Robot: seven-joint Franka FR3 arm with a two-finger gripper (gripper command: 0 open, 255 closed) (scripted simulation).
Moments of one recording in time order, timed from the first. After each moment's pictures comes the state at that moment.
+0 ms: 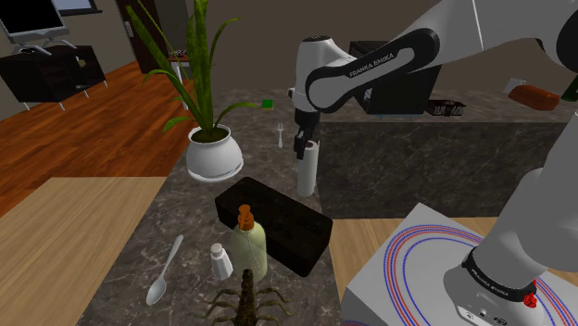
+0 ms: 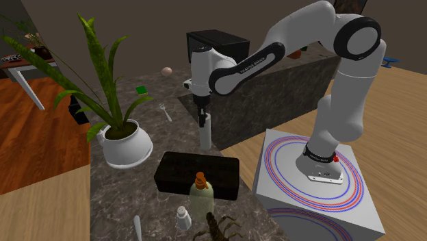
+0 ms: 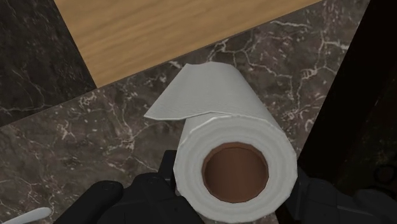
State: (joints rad) arm 0.14 0.09 0.08 -2.05 -0.06 2.20 -0.21
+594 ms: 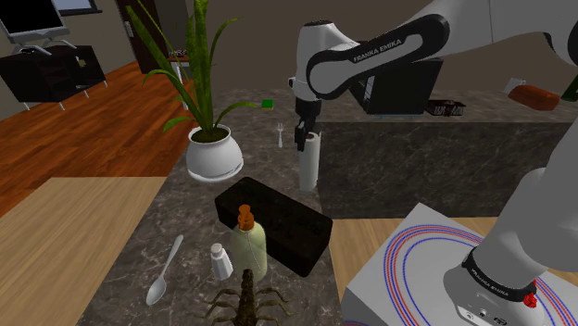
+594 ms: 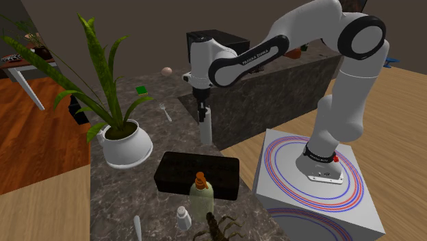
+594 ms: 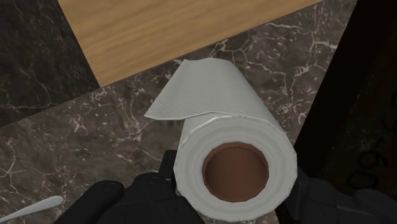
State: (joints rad) arm 0.14 0.06 0.08 -2.00 -0.05 2.12 -0.22
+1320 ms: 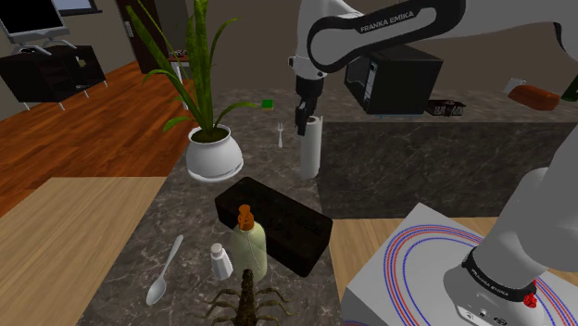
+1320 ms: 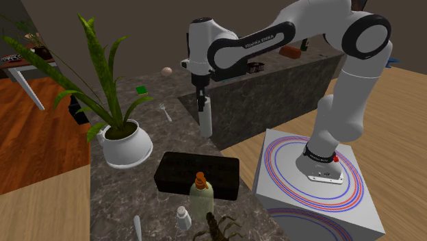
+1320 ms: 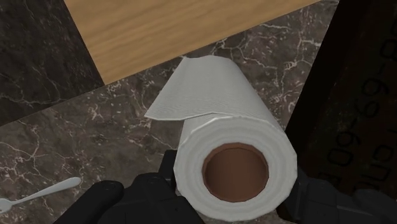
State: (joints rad) arm 0.13 0.02 0.08 -1.89 -0.05 1.98 -0.23
